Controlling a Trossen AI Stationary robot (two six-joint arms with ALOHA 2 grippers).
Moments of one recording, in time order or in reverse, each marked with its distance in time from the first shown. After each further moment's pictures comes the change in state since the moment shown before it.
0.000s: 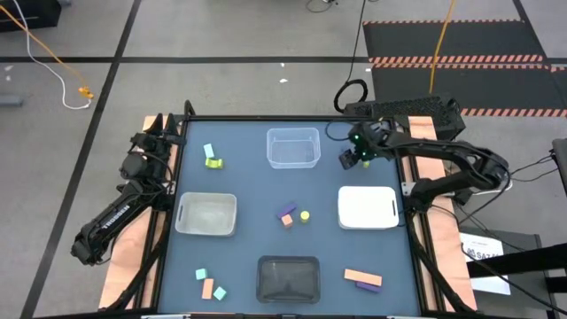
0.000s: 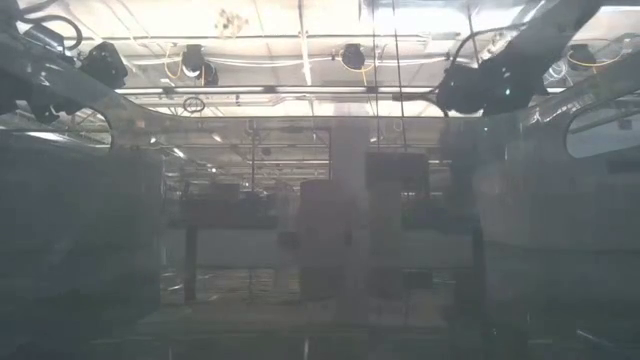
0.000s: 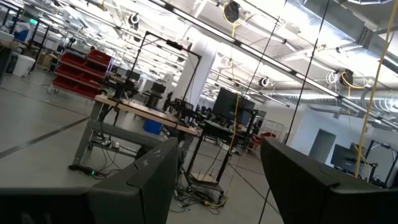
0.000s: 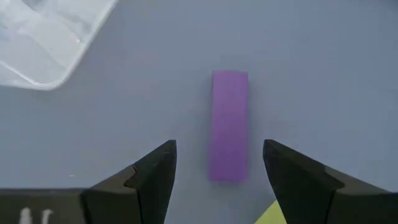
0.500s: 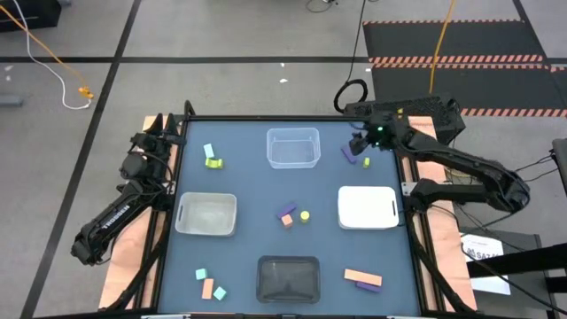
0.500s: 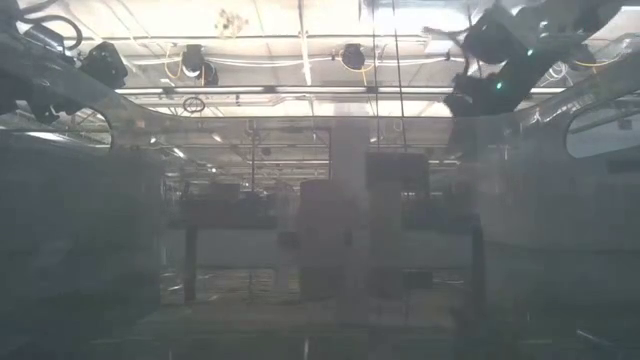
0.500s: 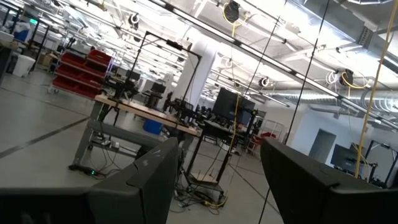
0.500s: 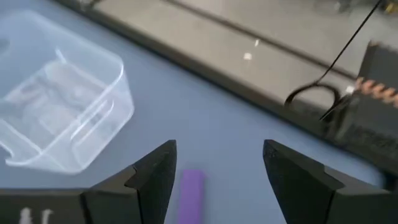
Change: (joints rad) left arm 0.000 0.000 0.000 0.000 0.000 0.000; right arm -0.035 -0.303 0.000 0.074 0.128 -0.162
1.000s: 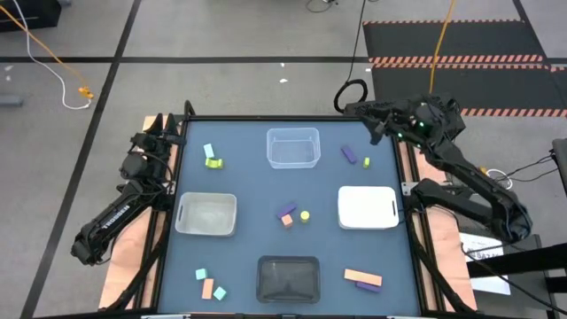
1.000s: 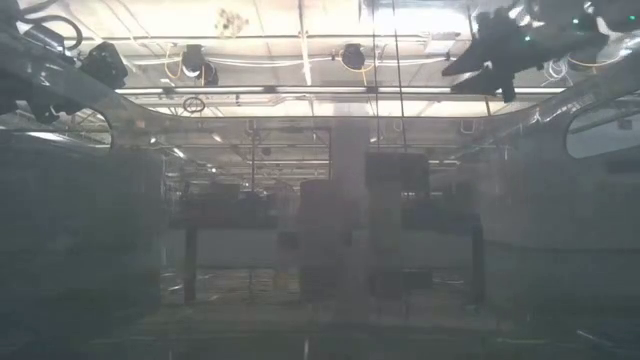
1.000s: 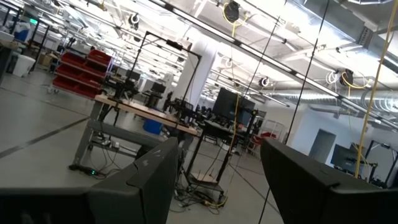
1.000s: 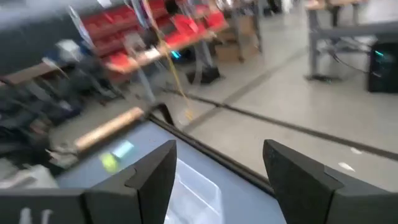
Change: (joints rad) left arm 0.000 0.000 0.000 -0.001 0.000 0.000; right arm -0.226 -0.298 -0.057 0.328 -0.488 0.019
